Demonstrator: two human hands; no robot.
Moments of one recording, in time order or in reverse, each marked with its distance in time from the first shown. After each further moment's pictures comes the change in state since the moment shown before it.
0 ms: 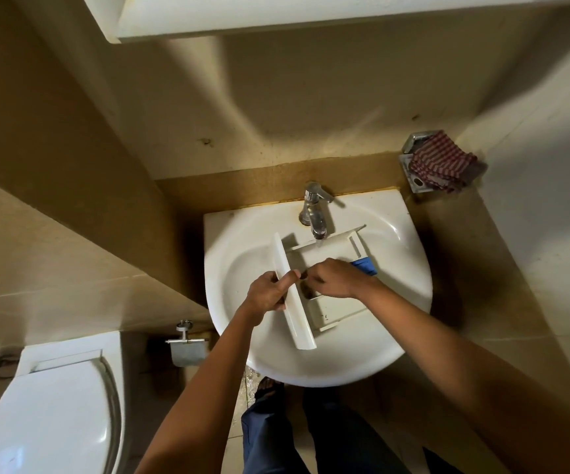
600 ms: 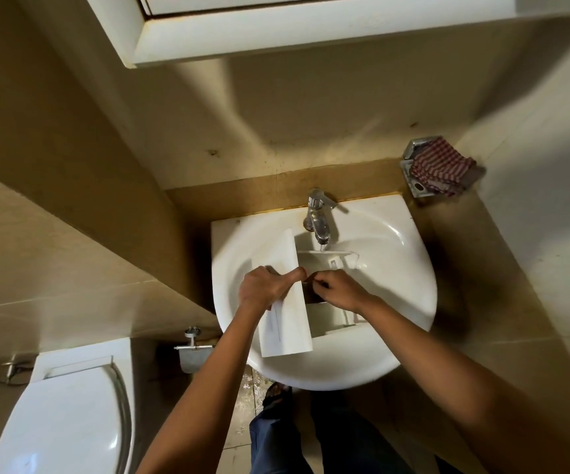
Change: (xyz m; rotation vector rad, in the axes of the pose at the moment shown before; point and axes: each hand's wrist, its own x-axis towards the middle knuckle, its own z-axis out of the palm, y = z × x) left_hand -0.031 0.043 -0.013 0.525 0.229 0.051; right_hand -0.009 0.001 0.026 0.510 0.151 0.070
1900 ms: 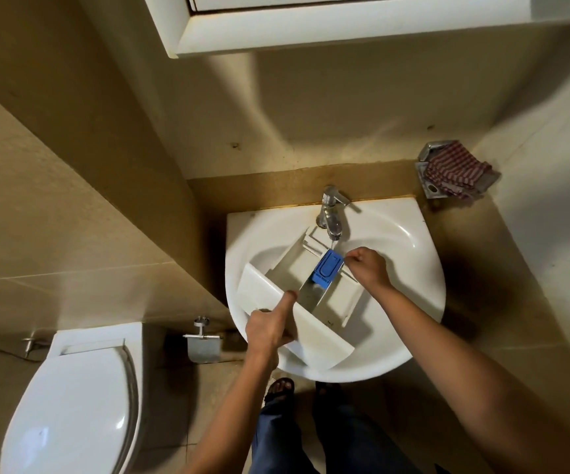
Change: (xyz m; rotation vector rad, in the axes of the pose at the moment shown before) left_hand -0.080 -0.046 0.027 -0.875 0.068 -0.290; right_hand 0.017 0.014 -0.020 0.195 0.469 0.279
